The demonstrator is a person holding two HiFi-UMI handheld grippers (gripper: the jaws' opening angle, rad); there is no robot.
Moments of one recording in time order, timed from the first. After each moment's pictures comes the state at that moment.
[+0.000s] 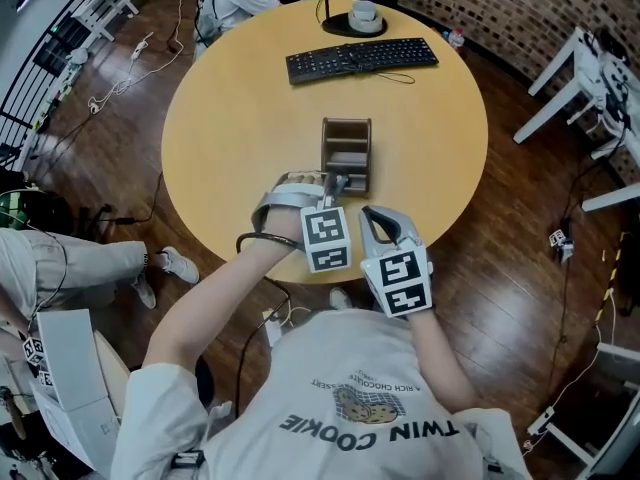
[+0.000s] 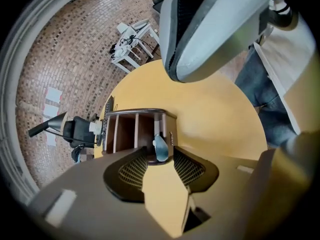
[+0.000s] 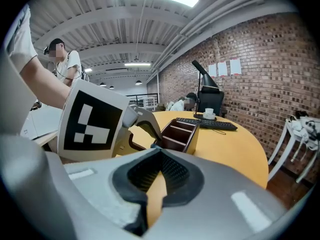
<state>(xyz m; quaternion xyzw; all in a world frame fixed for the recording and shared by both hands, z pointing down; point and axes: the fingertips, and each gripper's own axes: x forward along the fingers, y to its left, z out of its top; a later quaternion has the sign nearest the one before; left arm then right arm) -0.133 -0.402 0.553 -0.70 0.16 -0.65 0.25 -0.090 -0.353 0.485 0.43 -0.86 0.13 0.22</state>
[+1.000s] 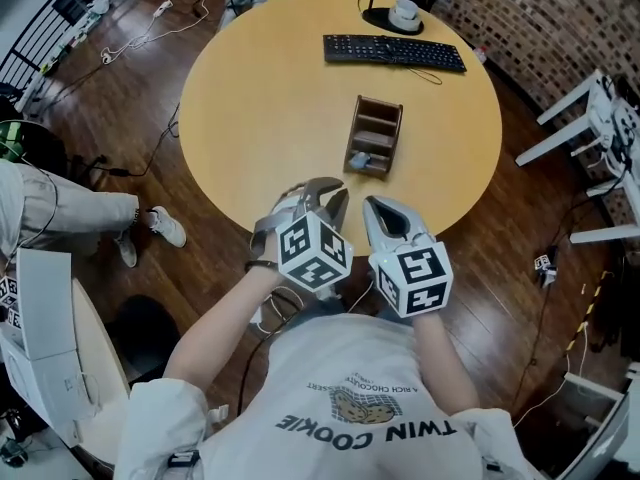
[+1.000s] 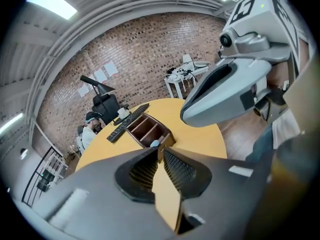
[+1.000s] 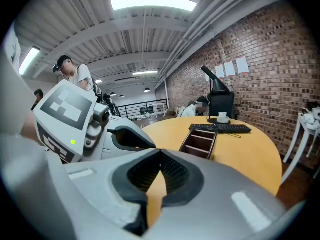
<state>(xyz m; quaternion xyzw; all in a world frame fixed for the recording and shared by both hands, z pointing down) -0.160 -0.329 0.474 -0.82 0.39 -0.42 0.05 -0.125 -0.309 0.441 0.38 -0.90 0.15 0.17</state>
